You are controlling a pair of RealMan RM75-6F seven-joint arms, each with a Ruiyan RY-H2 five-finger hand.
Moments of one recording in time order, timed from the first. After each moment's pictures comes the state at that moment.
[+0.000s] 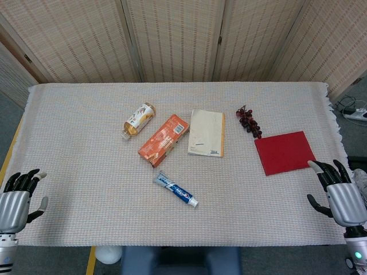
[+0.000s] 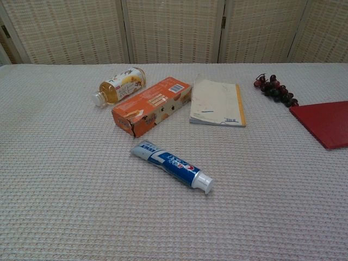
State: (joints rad) left arm -0.14 -1.12 -0.02 -1.71 1.43 1.53 0.20; right arm 0.11 -1.06 0.02 -1.61 -1.57 1.50 0.05
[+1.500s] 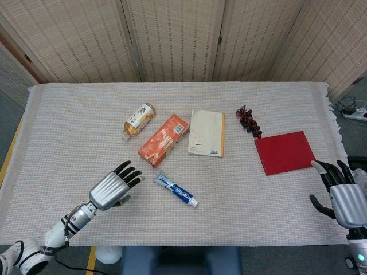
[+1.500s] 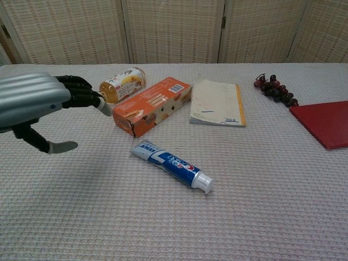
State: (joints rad) left arm -0.59 -1.34 -0.07 -1.54 1.76 1.03 0.25; right arm 0.09 -1.03 0.04 -1.64 -1.57 1.51 0.03
